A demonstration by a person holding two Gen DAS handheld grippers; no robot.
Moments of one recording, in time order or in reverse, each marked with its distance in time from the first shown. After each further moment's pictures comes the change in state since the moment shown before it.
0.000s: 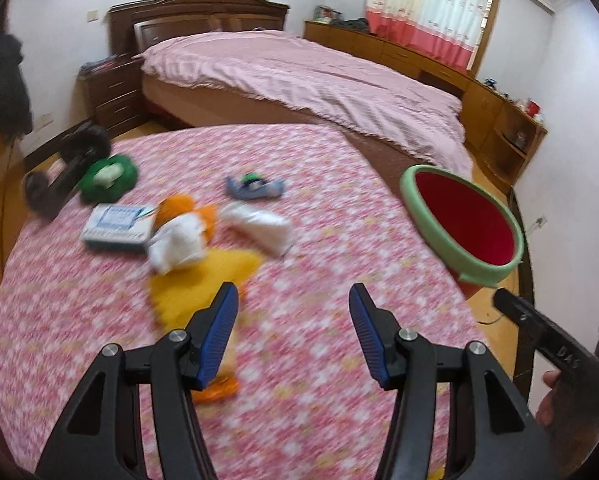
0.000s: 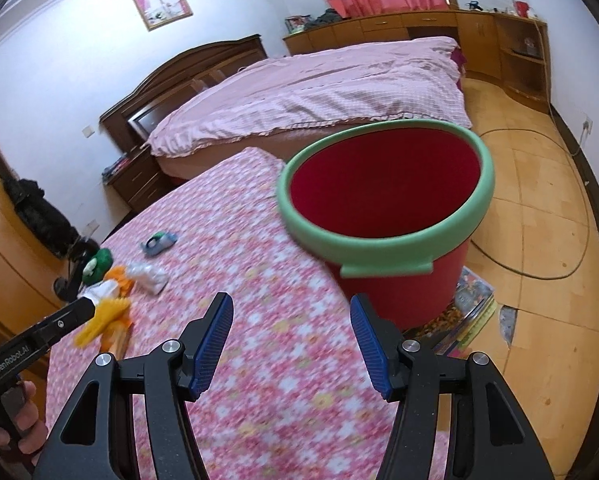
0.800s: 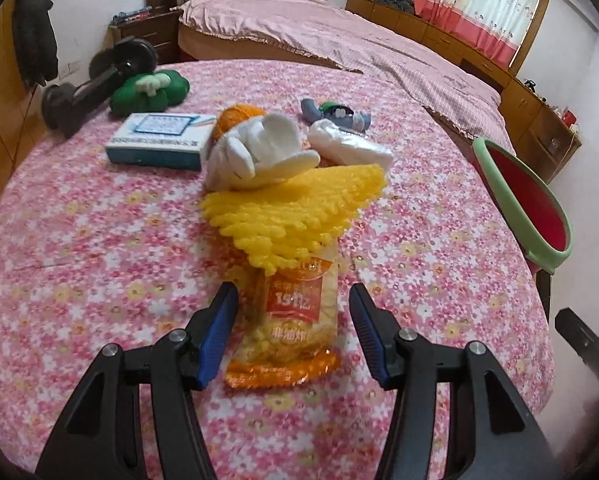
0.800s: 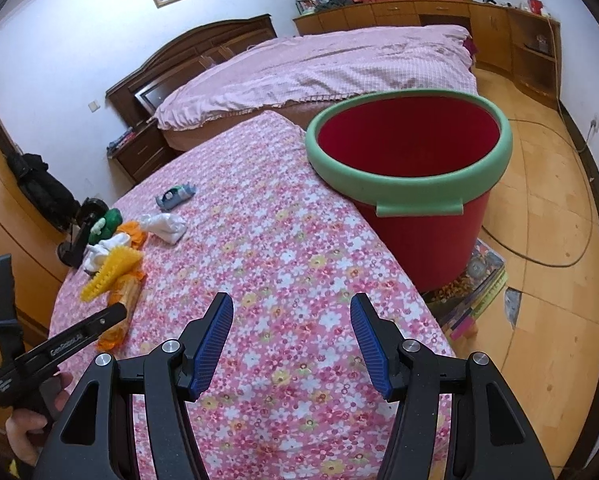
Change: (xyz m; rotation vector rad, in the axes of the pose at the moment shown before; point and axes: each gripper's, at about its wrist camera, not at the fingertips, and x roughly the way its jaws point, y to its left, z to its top) left arm 0.055 0.055 -0.036 -0.112 0.114 0.061; right arm 0.006 0.025 -0.034 -0.027 0.077 -0.002
